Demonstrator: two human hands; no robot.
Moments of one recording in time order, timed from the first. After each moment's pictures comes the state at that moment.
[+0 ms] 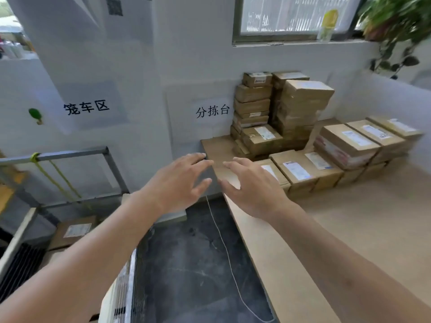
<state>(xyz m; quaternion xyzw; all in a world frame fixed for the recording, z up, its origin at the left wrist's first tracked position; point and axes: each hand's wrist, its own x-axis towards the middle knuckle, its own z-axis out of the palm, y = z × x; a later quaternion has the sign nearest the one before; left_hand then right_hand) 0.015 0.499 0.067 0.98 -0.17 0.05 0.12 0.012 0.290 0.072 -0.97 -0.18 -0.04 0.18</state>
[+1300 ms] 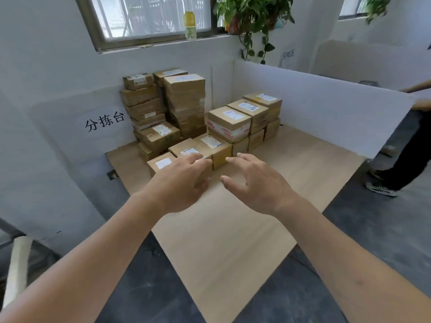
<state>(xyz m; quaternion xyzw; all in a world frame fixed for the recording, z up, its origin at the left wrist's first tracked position) -0.061 0.157 0.074 0.92 -0.38 0.06 0.09 -0.139 -0.045 0.073 -0.98 0.01 -0.07 0.20</state>
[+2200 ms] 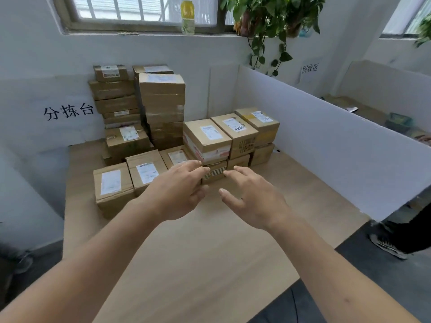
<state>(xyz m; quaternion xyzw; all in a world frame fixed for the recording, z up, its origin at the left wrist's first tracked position) 0.090 -0.111 0.031 0.95 -0.27 0.05 0.11 0.043 -0.320 0.043 -0.98 -0.07 -0.02 0.16</state>
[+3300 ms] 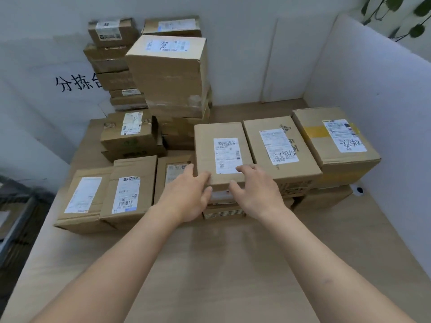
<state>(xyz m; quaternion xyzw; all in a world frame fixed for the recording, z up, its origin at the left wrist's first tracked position) 0.434 -0.225 -0.102 0.99 0.06 -0.10 0.12 0.485 -0.409 -0.100 -0.95 -0.12 0.11 0.26</state>
